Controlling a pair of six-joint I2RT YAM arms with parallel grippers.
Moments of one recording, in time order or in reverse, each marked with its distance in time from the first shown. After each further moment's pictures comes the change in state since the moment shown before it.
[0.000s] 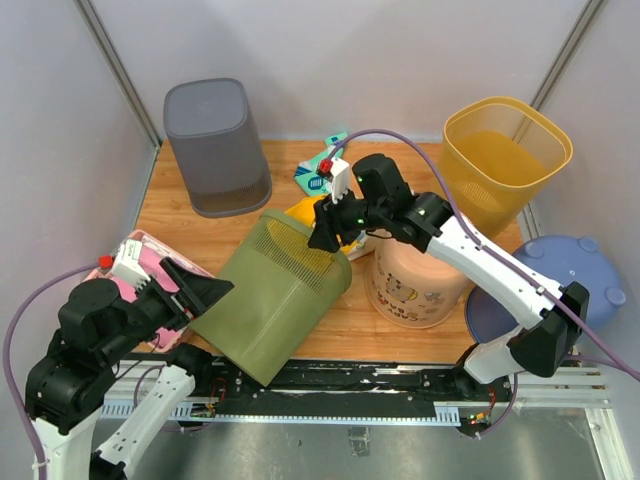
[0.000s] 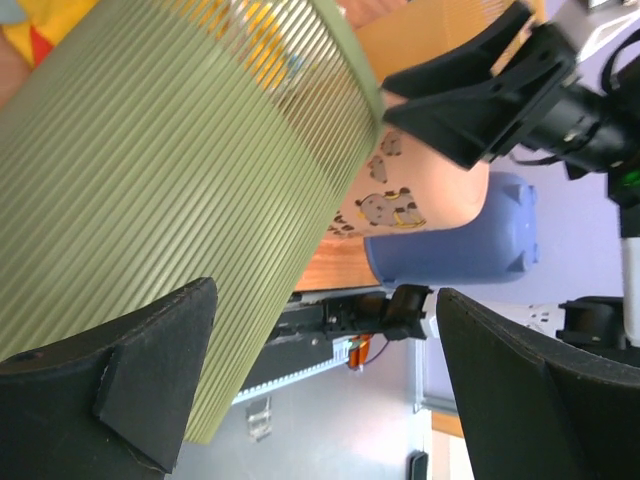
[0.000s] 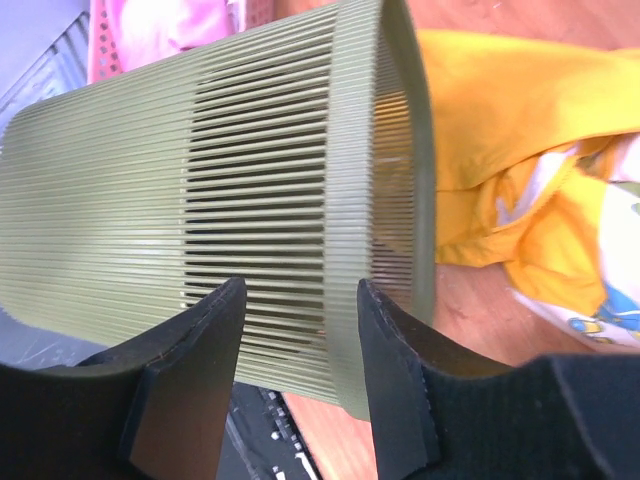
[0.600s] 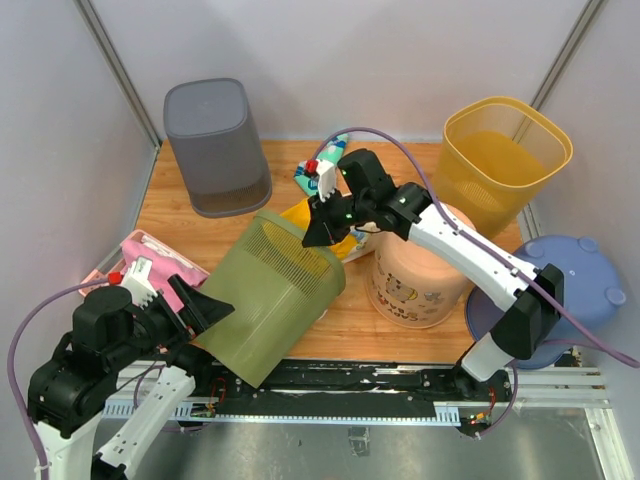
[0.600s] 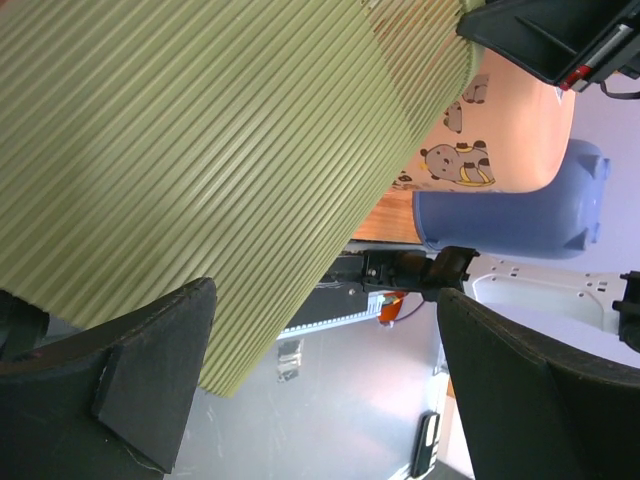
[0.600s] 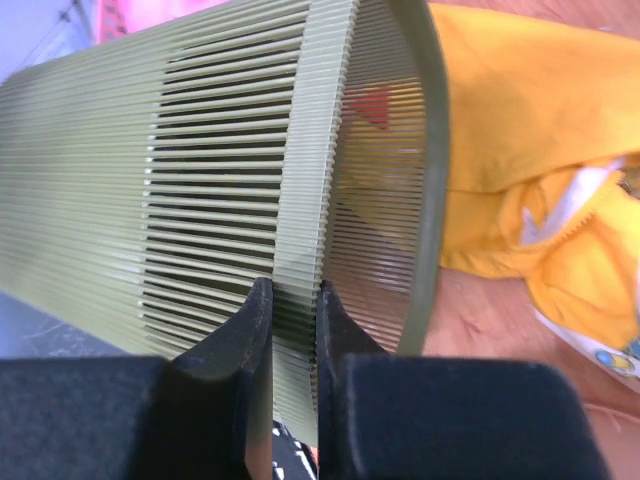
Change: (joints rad) left arm 0.000 -0.049 -0.044 -0.212 0.021 -0.004; right arm -0.008 0.129 0.079 -0.038 -0.027 -0.069
